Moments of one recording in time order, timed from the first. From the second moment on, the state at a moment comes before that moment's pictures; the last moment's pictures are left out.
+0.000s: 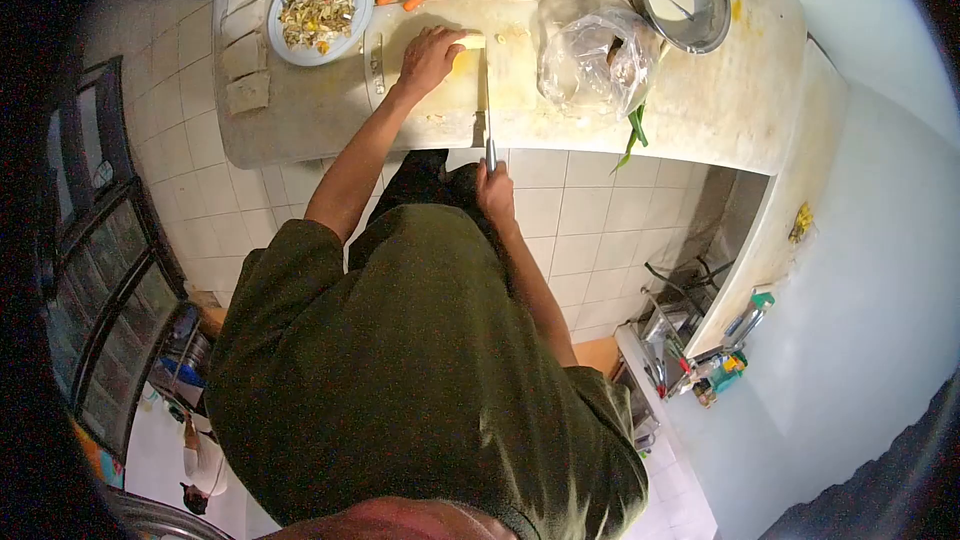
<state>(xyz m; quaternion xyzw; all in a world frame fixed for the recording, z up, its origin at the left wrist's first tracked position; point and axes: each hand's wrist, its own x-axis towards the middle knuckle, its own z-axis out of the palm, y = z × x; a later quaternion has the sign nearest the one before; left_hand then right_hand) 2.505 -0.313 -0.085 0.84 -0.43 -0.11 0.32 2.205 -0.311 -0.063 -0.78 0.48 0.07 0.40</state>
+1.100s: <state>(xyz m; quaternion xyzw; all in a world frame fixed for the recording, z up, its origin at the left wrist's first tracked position) 2.498 -0.304 -0.095 0.84 -0.40 -0.11 0.36 2.197 -0.293 -0.047 -0.75 0.48 0.06 0.44</state>
